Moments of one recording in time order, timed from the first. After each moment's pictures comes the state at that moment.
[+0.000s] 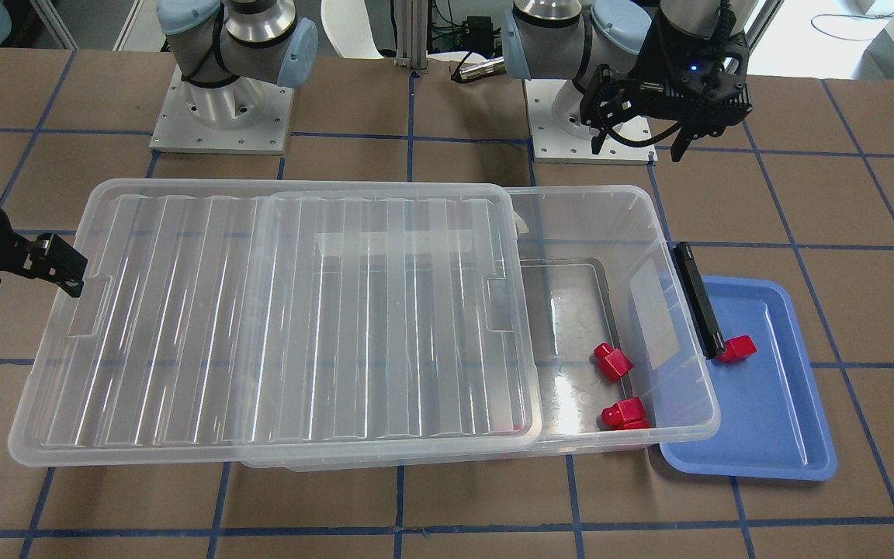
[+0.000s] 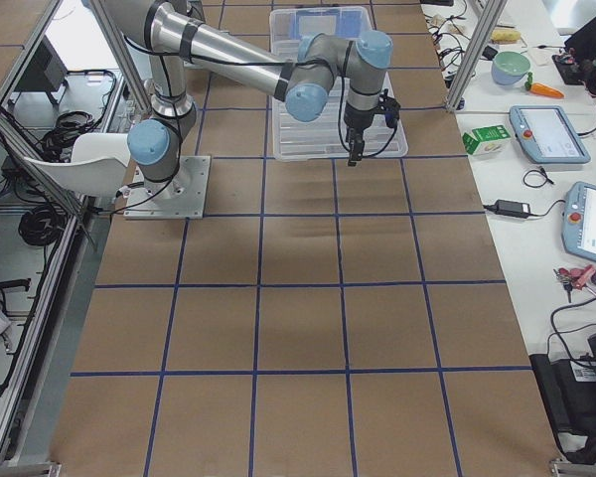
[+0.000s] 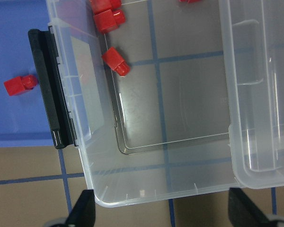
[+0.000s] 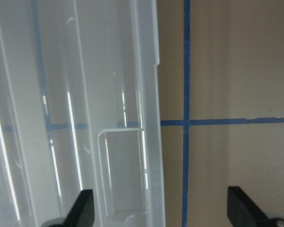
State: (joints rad) left arm -1.53 -1.42 -1.66 -1.63 1.59 0.14; right arm 1.28 -1.44 1.60 -1.72 -1.60 -0.28
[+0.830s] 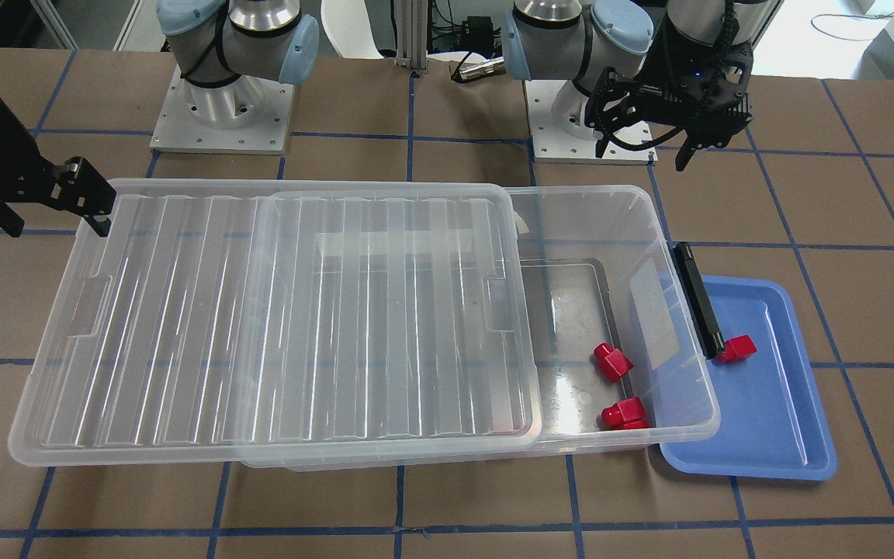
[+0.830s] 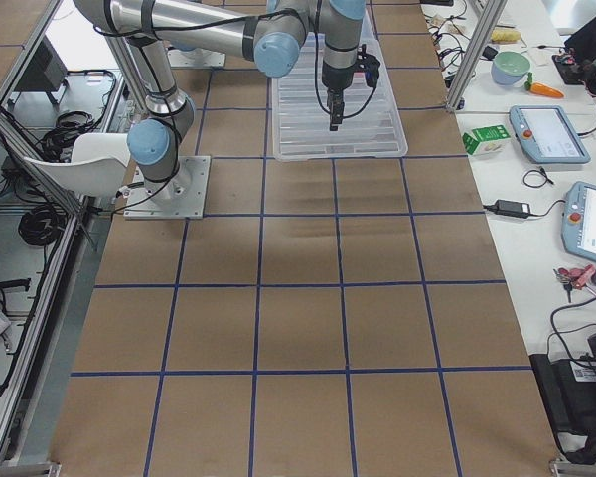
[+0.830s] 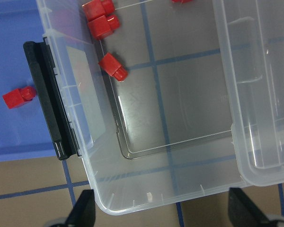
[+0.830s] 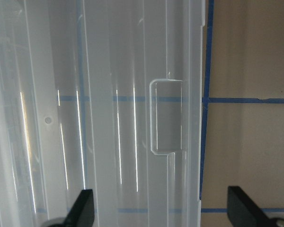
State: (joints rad) left arm -1.52 -1.43 -1.65 -1.62 1.58 0.25; right arm 1.33 -1.54 1.61 -1.63 -1.59 -0.27
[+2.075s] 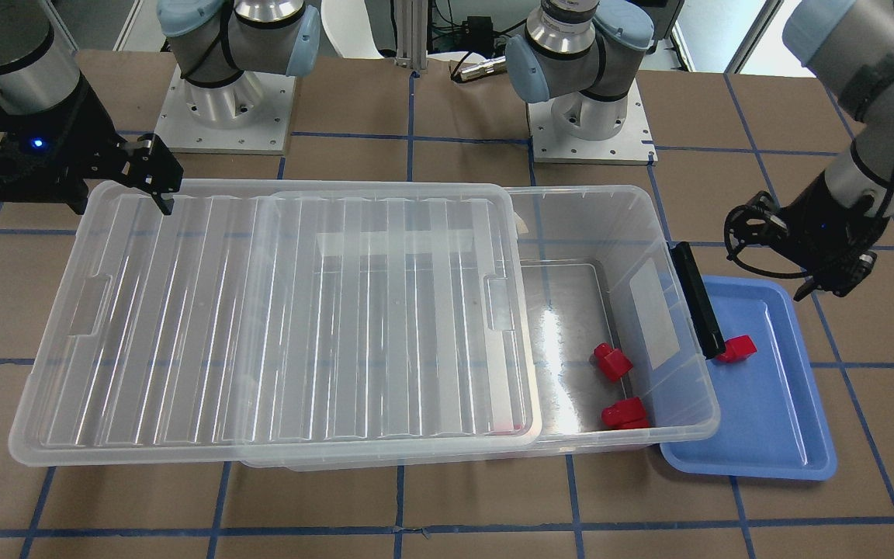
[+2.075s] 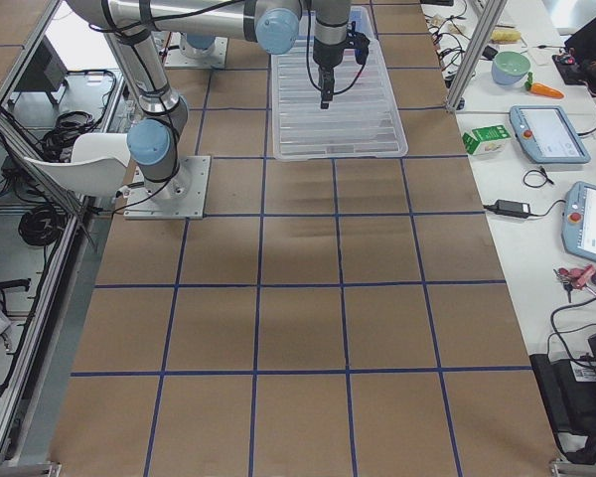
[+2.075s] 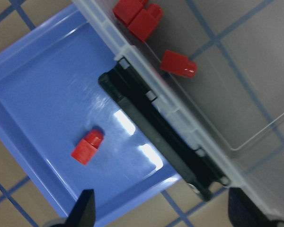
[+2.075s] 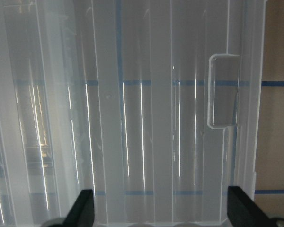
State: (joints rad) left arm -1.12 -1.69 -1.75 -1.28 1.57 1.17; right arm 1.45 -1.58 1.61 -1.56 -1.59 -0.13
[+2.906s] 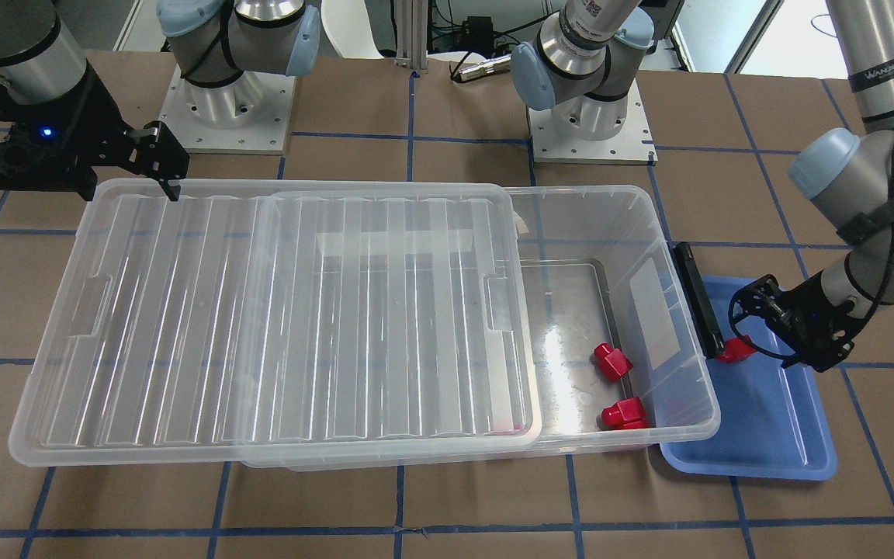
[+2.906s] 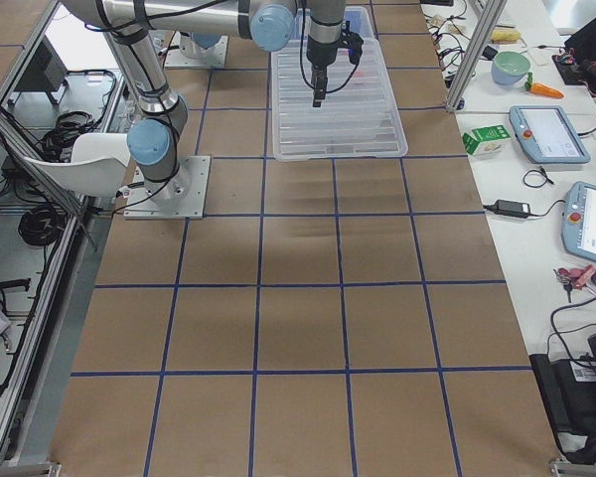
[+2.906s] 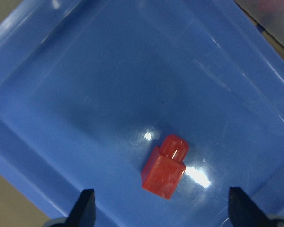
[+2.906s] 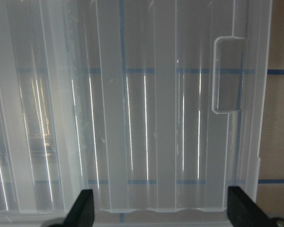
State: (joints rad) left arm -1.05 -1.93 -1.81 -1.06 1.54 1.36; right arm 1.45 -1.60 1.61 -1.53 -1.59 -0.13
